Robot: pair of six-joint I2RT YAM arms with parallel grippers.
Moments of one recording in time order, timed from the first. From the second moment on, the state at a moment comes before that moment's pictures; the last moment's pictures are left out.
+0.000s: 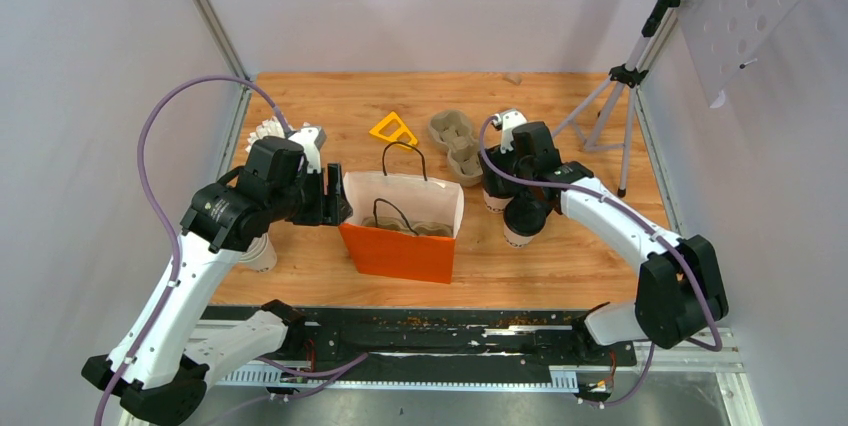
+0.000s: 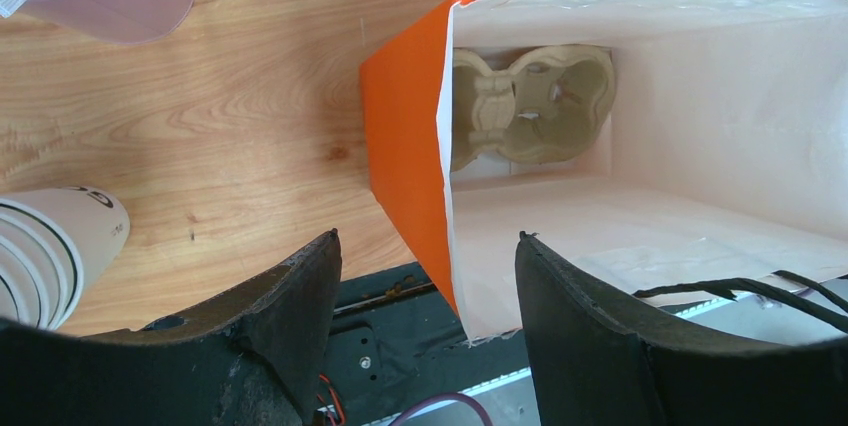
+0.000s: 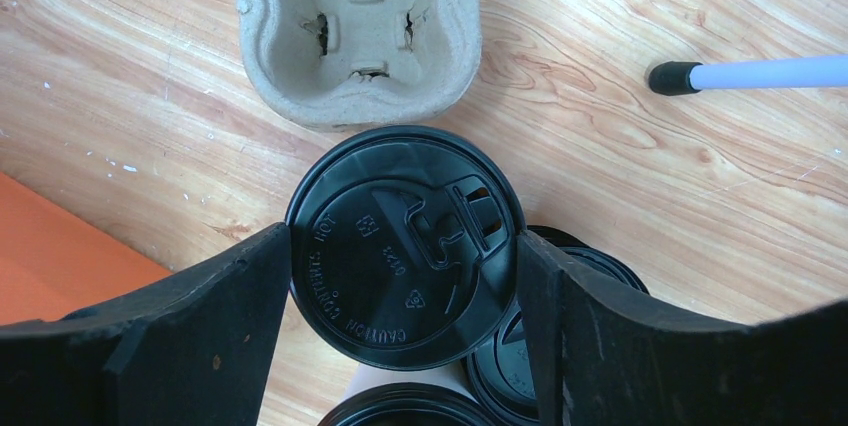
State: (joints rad) left arm -0.50 0.95 1.30 -1.16 0.01 -0.41; right arm 0.46 1.40 0.99 -0.31 0.03 0.01
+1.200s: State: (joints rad) left arm -0.50 1.09 1.41 -1.13 -0.08 -0.41; right arm 0.51 1.11 1.46 -0.70 -0.10 0.07
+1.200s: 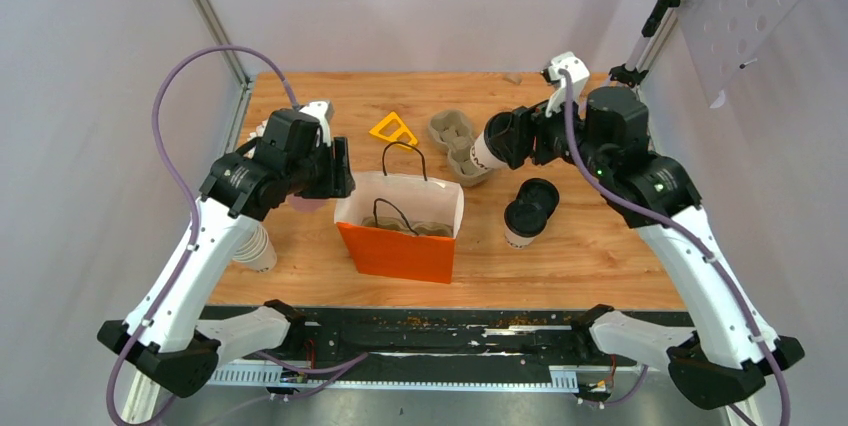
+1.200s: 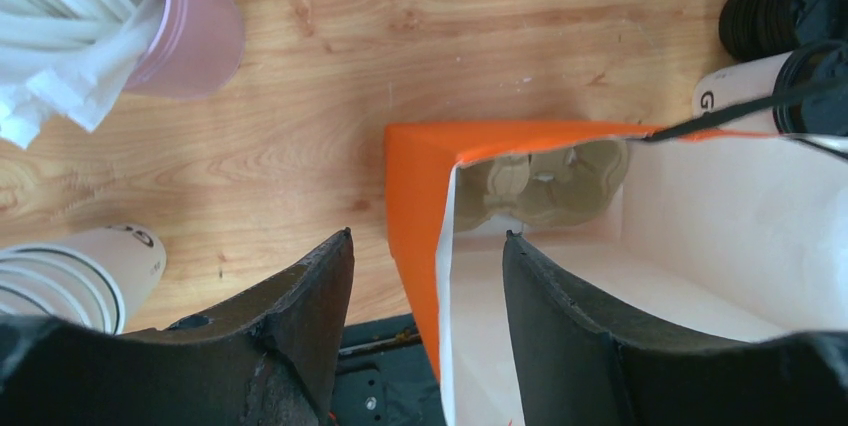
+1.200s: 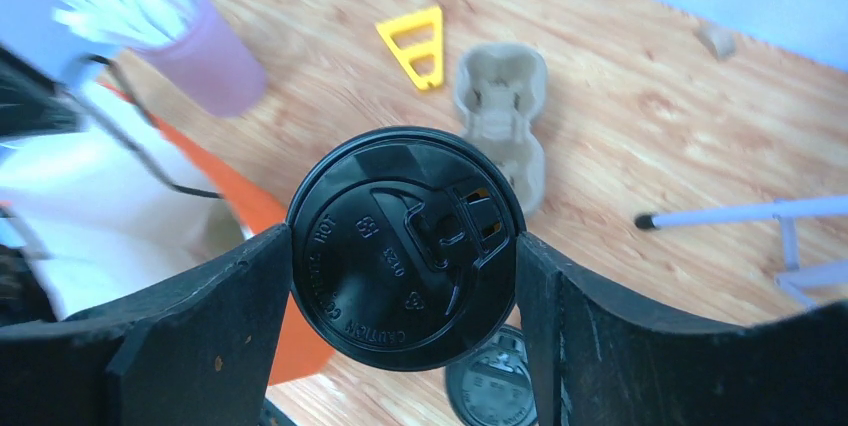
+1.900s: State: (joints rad) left arm -0.50 1.17 1.51 -1.13 -0.05 -0.42; right arm 0.84 1.14 1.64 -0.64 -0.17 0.18
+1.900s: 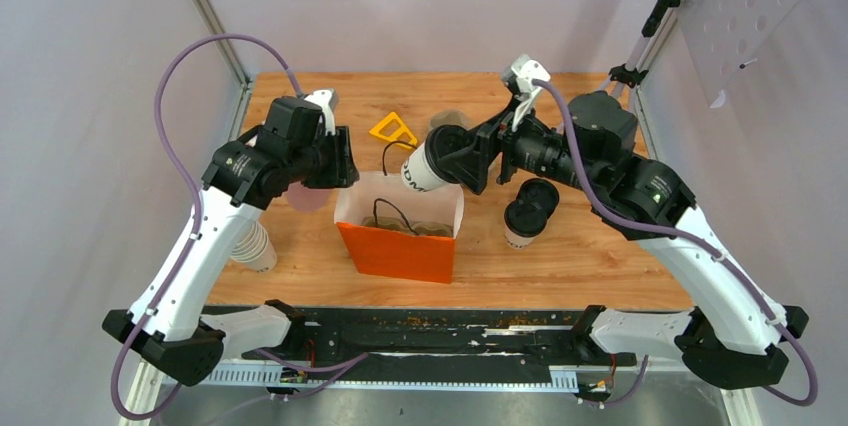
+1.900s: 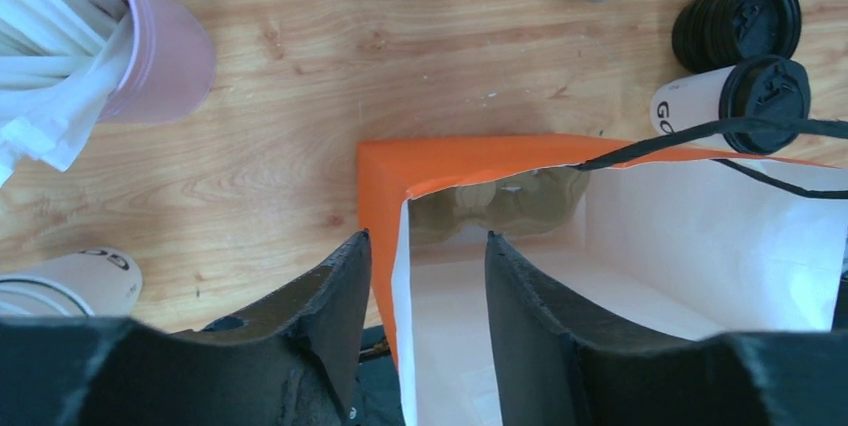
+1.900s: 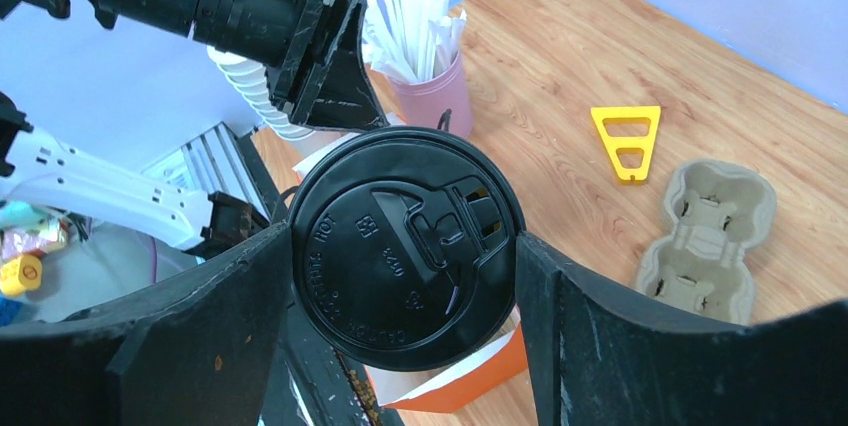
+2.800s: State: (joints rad) left arm -0.50 1.15 1.45 -1.18 0.04 -0.42; right arm 0.98 1.24 1.44 -0.51 -0.27 0.00
